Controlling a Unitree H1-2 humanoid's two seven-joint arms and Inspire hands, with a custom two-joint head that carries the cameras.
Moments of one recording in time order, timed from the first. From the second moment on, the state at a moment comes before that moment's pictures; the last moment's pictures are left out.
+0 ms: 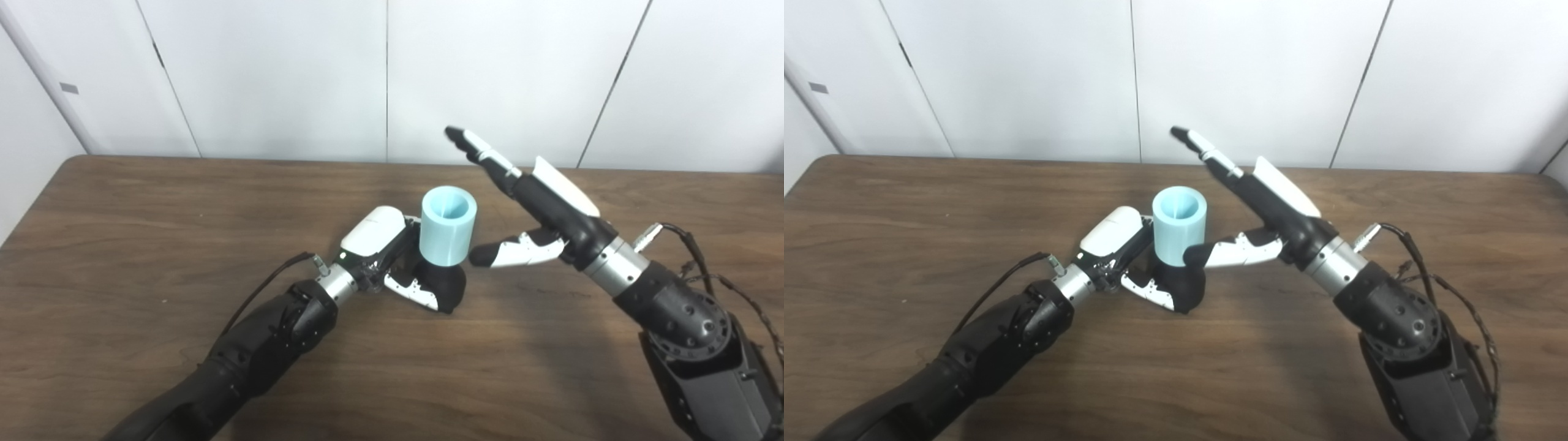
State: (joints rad) left arm -0.61 0.26 -0.71 0.62 0.55 -0.43 0.24; right arm -0.37 -0.39 0.21 -0.34 -0.27 -0.02 0.42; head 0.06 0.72
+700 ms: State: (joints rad) left arm -0.61 0.26 -0.71 0.62 0.55 -0.43 0.24; right arm -0.41 -0.48 0.30 -0.34 -0.52 -0.24 0.48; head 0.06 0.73
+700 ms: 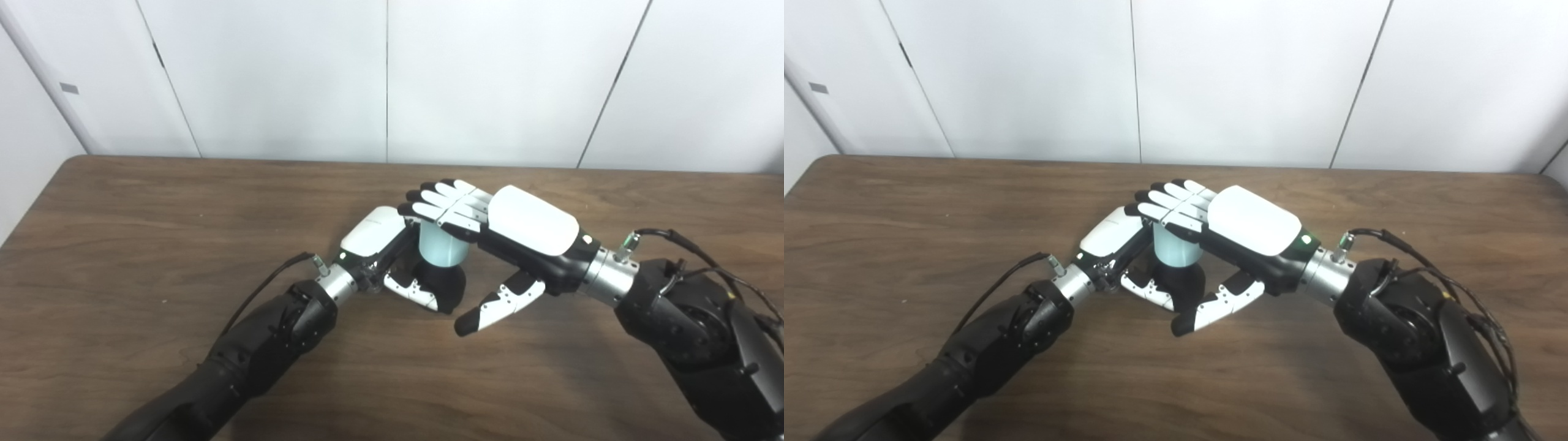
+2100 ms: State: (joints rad) left arm -0.61 0.26 -0.71 0.61 0.54 -0.43 0.24; right arm -0.41 -0.49 0.38 -0.34 -0.57 -0.24 0.41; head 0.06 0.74
